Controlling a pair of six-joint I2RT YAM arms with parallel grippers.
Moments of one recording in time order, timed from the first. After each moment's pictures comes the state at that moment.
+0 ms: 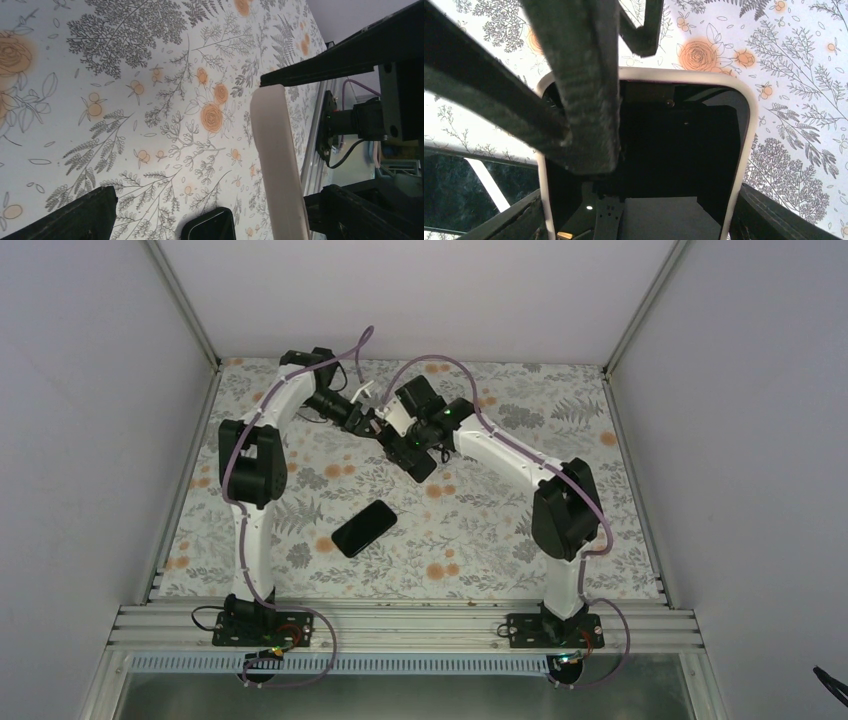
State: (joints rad) left arm -0.21 2.26 2.05 -1.34 0.95 0.51; right arm 0.72 1.93 1.68 -0.75 -0.06 -0.21
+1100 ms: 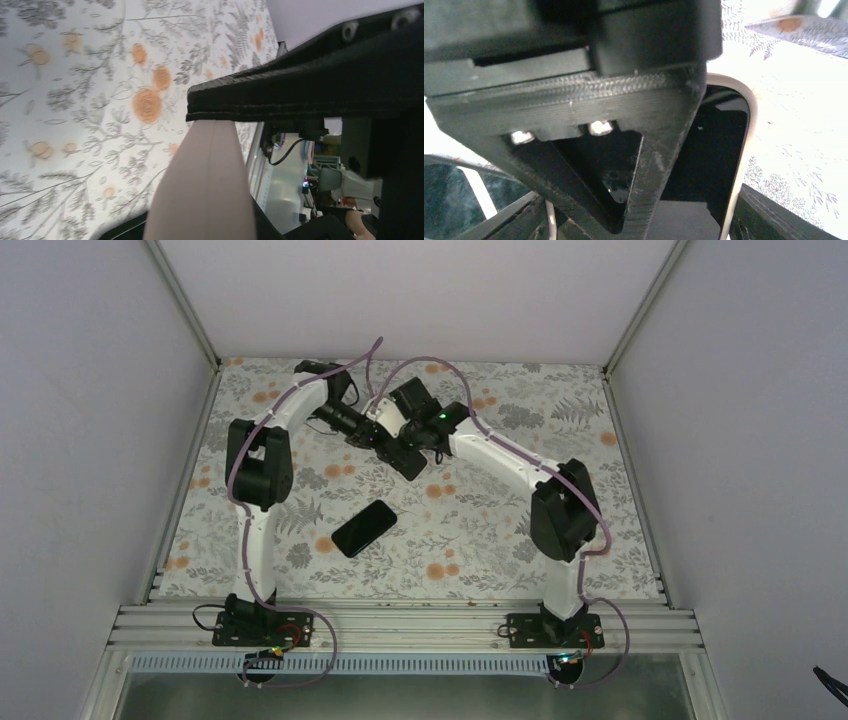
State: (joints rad) left arm -0.26 2.26 1.96 -1.39 1.07 0.44; right arm 0.75 1.96 1.70 -0.68 -0.08 -0.26
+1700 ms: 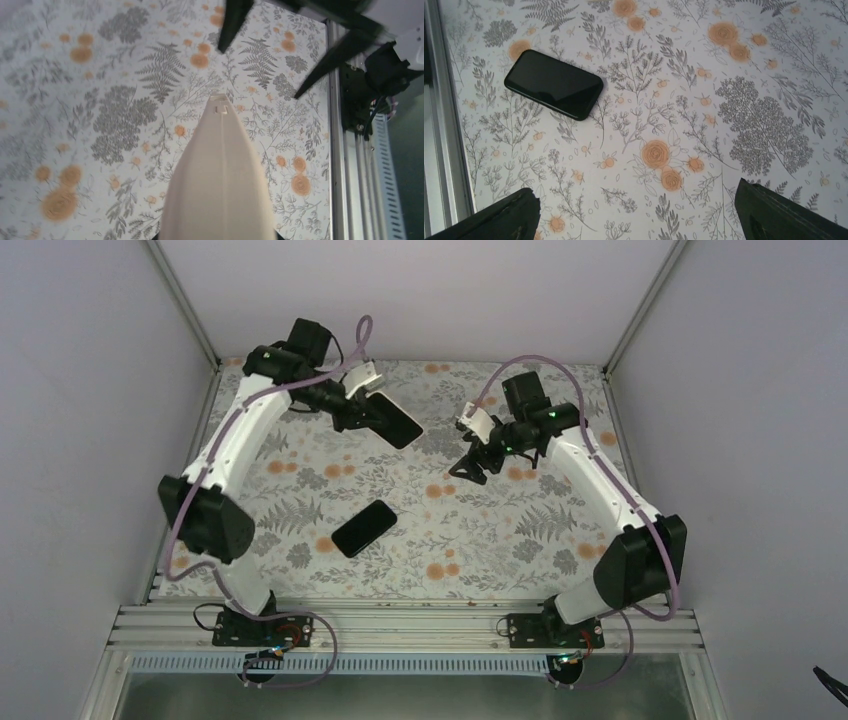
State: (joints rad) left arm -0.30 1.83 1.93 -1.25 0.85 0.68; right arm 0.39 1.49 1.38 -0.93 -0.54 -0.66
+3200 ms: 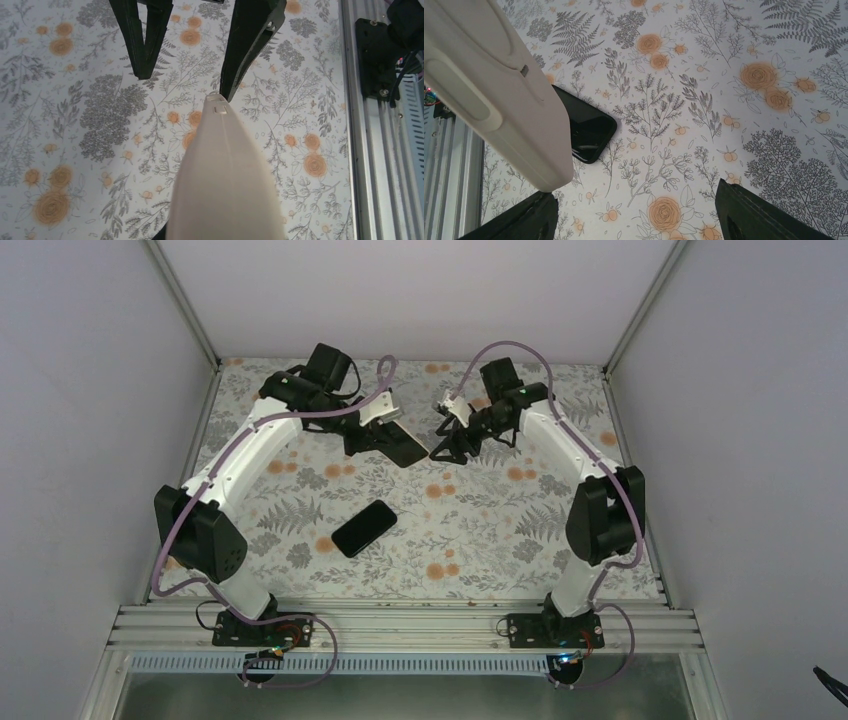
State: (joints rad) left arm -0.43 1.65 1.65 -1.06 0.71 0.71; right arm 0.36 1.77 1.54 -0.88 -0.77 -0.70
